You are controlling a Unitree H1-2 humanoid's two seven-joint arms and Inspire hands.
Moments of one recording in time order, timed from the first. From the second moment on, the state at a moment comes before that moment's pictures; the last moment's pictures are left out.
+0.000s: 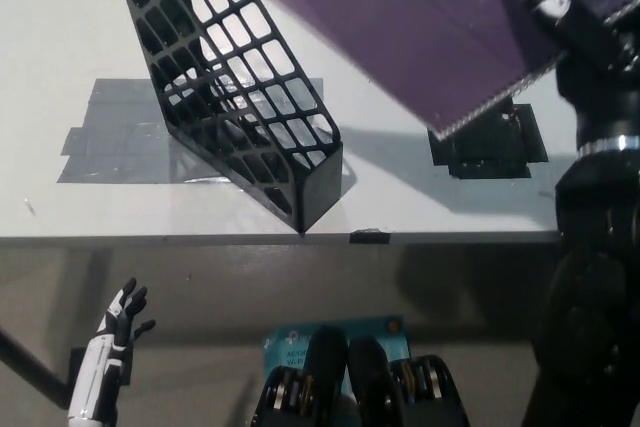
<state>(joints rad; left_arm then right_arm) 0.02 0.17 0.07 0.26 0.06 -0.40 -0.02 -0.71 0.18 -0.28 -0.37 0.32 0.46 -0.18</state>
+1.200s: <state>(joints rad) 0.02 0.17 0.07 0.26 0.05 -0.40 -0.02 -0.79 0.33 -0.14 -0.28 0.10 0.48 -0.43</state>
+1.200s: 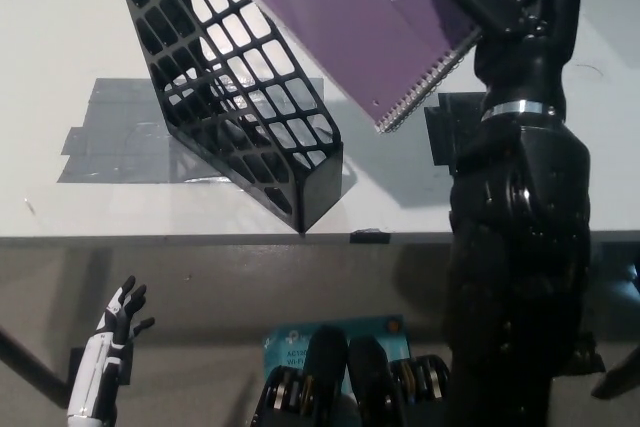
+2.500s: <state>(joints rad) 0.02 0.18 0.07 0.25 0.05 -0.40 -0.03 -0.80 0.33 -0.05 -0.07 0.10 0.40 -0.50</state>
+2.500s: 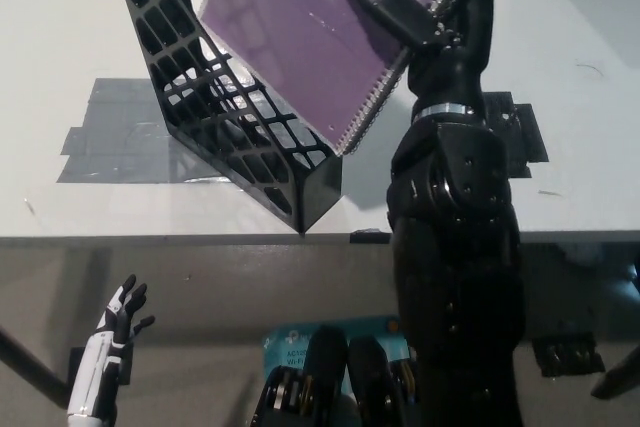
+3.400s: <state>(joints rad) 0.01 0.18 0.06 0.25 0.04 -0.41 -0.05 -0.93 0.34 0.01 0.21 0.10 0.24 -0.58</state>
